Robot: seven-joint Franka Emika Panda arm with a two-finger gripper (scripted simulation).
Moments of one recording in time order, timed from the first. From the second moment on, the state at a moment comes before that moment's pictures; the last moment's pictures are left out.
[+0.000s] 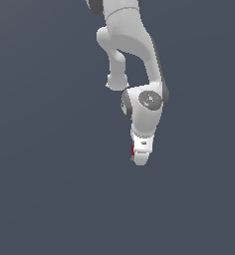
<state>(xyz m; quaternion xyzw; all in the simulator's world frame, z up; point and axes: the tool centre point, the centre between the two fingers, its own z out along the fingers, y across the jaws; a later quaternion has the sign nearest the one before) 0.008 0.095 0.081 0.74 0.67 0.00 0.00</state>
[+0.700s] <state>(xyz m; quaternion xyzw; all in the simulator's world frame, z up) 0.007 0.095 0.034 0.74 0.68 0.00 0.00</state>
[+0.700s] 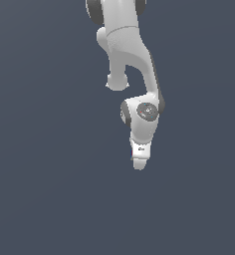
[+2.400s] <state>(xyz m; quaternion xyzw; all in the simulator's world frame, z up) -0.019 0.109 0.170 0.74 0.68 0.00 0.00</state>
